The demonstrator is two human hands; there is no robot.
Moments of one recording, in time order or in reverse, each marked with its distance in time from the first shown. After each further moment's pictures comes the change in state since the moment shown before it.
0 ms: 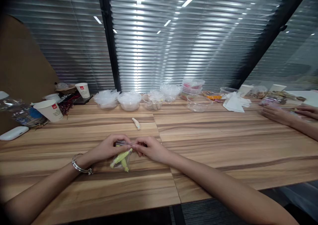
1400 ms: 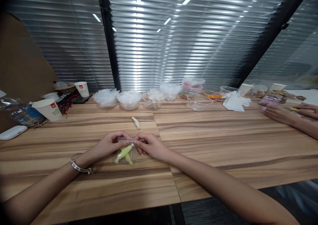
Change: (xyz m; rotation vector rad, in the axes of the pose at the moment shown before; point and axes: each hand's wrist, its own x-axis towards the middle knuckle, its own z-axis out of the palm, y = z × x) left_hand 0.001 0.000 0.001 -0.150 0.084 -0.054; right_hand 0.000 0.004 0.000 0.182 0.054 0.071
